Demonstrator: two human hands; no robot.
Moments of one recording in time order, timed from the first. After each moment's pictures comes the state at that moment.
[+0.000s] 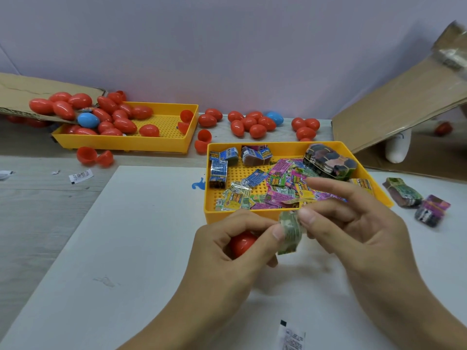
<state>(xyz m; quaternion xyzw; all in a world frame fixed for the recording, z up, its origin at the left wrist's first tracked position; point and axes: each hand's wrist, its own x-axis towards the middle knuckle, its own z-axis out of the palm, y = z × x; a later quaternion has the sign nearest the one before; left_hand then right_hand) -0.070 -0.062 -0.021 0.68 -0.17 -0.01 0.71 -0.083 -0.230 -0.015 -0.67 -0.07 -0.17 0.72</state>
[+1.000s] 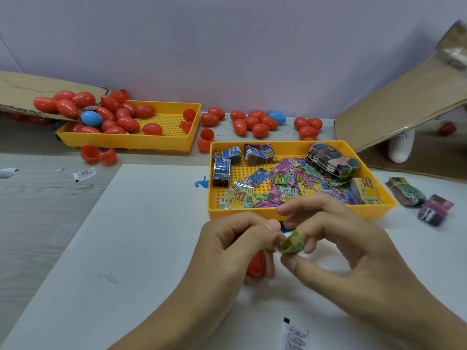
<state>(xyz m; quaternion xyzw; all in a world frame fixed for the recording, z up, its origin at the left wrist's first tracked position) -0.067 -0.057 -0.023 0.63 -0.14 -0.11 0.76 -0.090 -0.234 -0.012 -0.81 -0.22 -0.12 0.53</state>
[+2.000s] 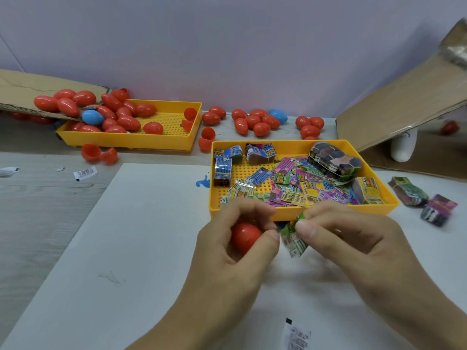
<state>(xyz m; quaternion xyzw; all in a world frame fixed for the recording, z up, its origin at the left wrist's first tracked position) -0.073 -0.060 -0.025 0.69 -0.15 0.02 0.71 -0.088 -0.232 -0.010 -0.78 -0.13 -0.11 0.61</state>
